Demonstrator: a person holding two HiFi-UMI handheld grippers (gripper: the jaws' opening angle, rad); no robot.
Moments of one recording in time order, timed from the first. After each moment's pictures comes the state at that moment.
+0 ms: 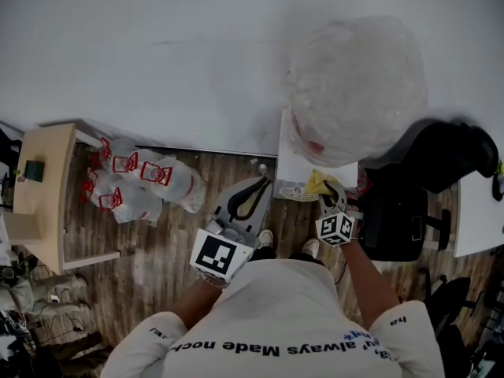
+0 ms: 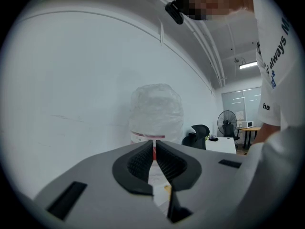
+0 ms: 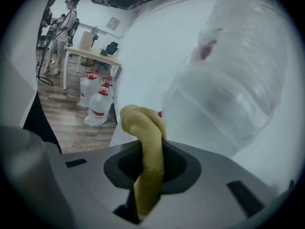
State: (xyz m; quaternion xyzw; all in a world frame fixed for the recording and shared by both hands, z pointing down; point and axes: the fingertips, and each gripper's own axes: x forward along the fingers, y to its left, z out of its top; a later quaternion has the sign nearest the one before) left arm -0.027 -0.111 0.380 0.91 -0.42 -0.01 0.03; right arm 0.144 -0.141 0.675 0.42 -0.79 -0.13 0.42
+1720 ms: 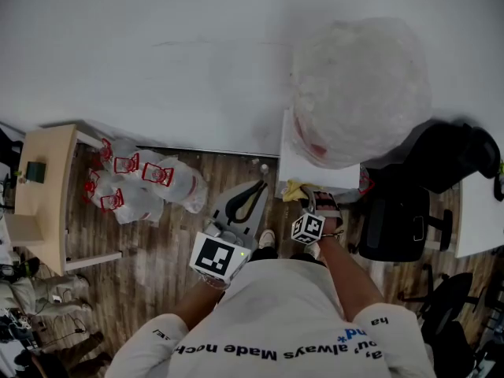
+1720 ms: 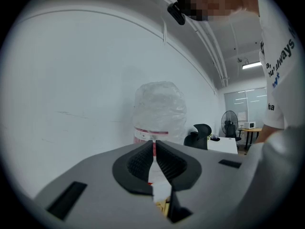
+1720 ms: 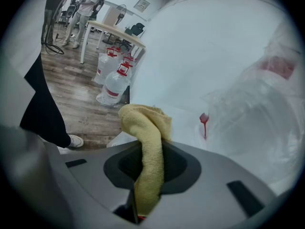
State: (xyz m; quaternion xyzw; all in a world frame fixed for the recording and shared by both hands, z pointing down) left arm -0.037 -0.113 0.396 0.90 -0.43 0.00 0.05; right arm 0.080 -0.138 0.759 0.33 -0.75 -0.20 0.54
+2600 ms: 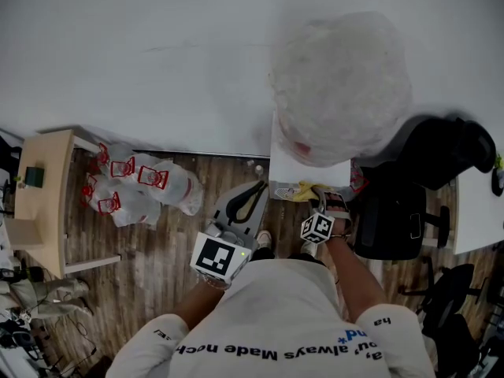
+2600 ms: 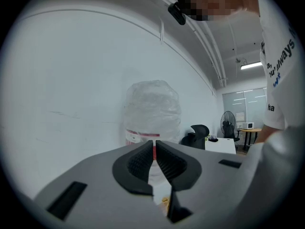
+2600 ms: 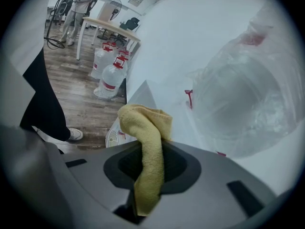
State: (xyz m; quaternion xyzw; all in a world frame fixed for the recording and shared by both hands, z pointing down) left arm -0.003 -0.105 0.391 0.91 -0.42 0.00 0.04; right arm 0.154 -0.130 0.756 0.36 -0.73 -0.18 0.55
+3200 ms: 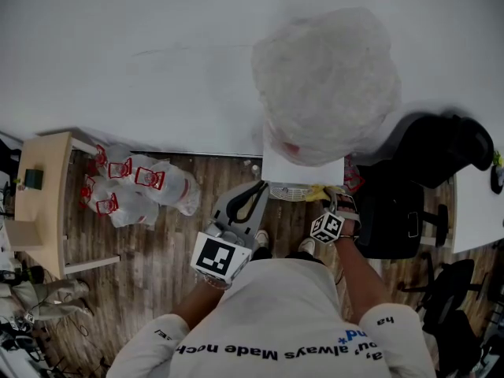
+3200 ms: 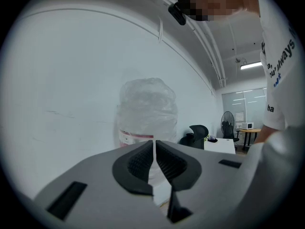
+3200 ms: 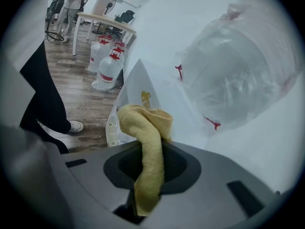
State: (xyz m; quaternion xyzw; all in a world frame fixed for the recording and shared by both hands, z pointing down) left arm 0.025 -0.106 0.387 0.91 -0.42 -0.01 0.04; right arm 0.228 -0.124 0.768 0.38 -0.71 -0.15 0.58
